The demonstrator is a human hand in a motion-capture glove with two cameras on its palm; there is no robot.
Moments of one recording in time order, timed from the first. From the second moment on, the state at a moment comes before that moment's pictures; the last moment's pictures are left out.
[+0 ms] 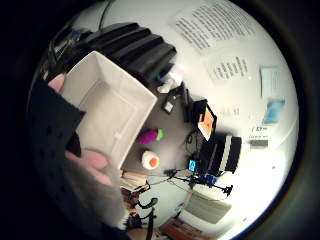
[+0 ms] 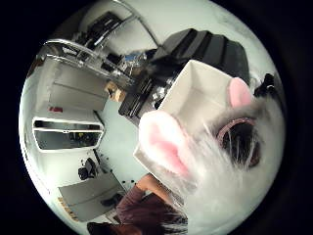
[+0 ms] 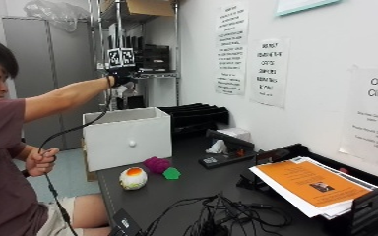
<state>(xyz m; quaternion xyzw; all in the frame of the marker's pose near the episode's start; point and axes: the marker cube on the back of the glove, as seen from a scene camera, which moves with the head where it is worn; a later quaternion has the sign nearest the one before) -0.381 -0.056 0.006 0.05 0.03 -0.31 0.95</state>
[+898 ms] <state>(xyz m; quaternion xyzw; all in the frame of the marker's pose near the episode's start) -0.328 -0.063 -0.011 -0.04 0.11 -0.25 0.96</state>
